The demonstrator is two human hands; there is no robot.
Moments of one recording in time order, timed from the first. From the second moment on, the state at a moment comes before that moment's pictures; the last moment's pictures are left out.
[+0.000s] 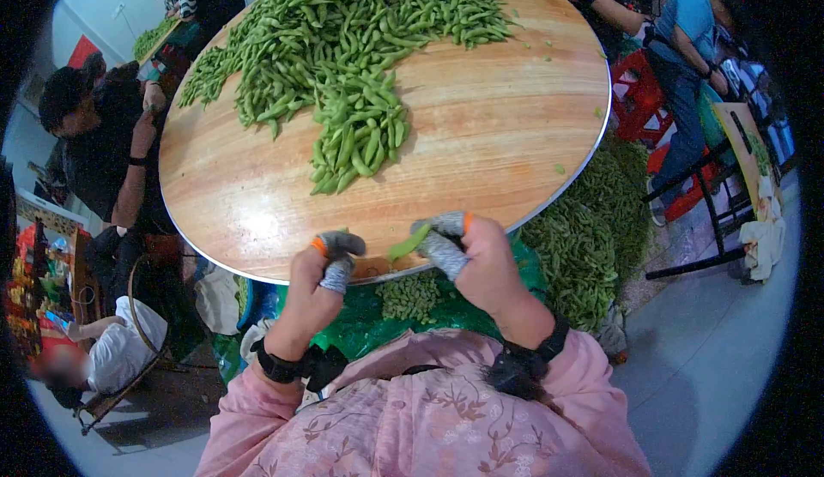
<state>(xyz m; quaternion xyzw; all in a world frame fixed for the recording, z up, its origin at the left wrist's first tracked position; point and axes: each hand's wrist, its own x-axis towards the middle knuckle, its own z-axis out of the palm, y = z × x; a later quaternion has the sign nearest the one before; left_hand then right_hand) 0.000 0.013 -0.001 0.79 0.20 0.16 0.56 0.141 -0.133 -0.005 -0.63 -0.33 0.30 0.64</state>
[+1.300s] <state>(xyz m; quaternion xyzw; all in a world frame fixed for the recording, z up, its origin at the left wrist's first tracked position) 0.008 0.011 0.019 0.59 0.22 0.13 0.77 0.147 -0.119 0.006 -0.37 -0.19 0.56 0.72</state>
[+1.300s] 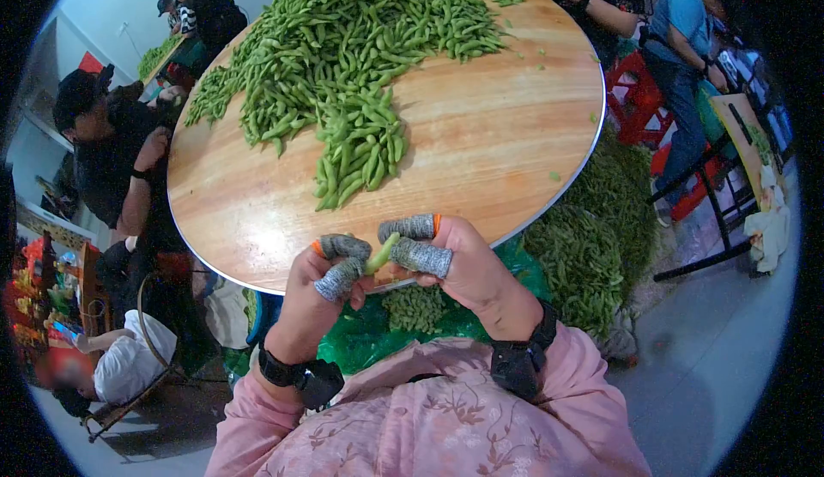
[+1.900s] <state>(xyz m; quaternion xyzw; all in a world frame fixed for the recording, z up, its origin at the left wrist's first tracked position) 0.010 -0.018 0.012 0.92 0.15 0.20 0.30 0.129 -0.132 0.003 -0.48 -0.27 0.49 0.68</state>
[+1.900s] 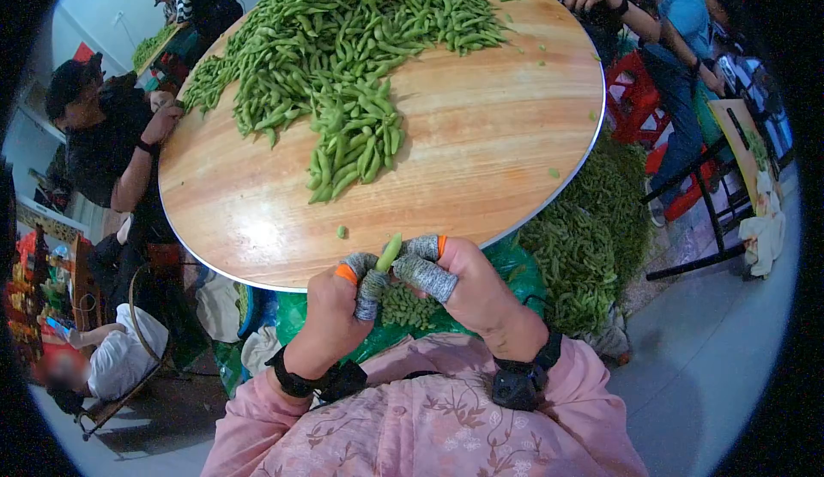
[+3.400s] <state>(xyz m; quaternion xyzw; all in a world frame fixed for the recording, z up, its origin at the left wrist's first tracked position) 0.008 -0.009 0.004 0.75 0.15 0.12 0.64 0.129 -0.129 -0.006 -0.53 -0.38 0.40 0.64</state>
